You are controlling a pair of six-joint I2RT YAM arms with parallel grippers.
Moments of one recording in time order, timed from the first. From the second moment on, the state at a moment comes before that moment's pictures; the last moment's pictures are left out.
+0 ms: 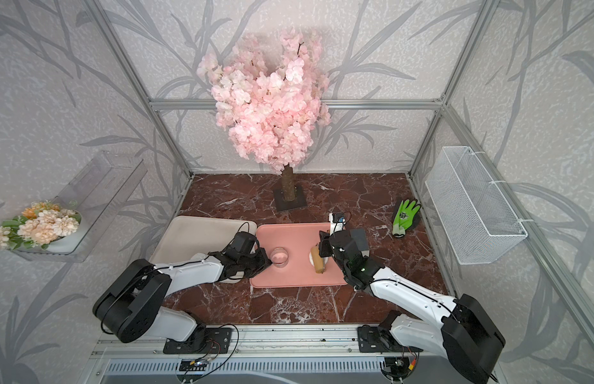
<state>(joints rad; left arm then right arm) -0.53 1.46 0.53 -0.05 0.23 -1.06 0.74 1.12 0.57 0.10 0.31 0.47</state>
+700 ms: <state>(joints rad) -0.53 1.46 0.53 -0.05 0.23 -1.06 0.74 1.27 0.62 0.15 0.31 0.46</state>
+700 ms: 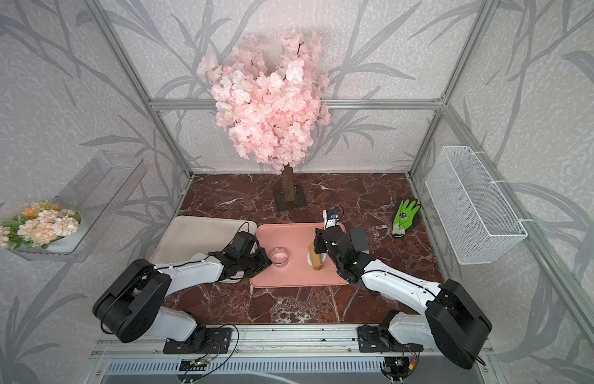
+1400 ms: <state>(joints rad) -0.53 1.47 0.53 -0.04 0.23 -1.06 0.77 1.33 0.55 0.35 0.36 0.53</state>
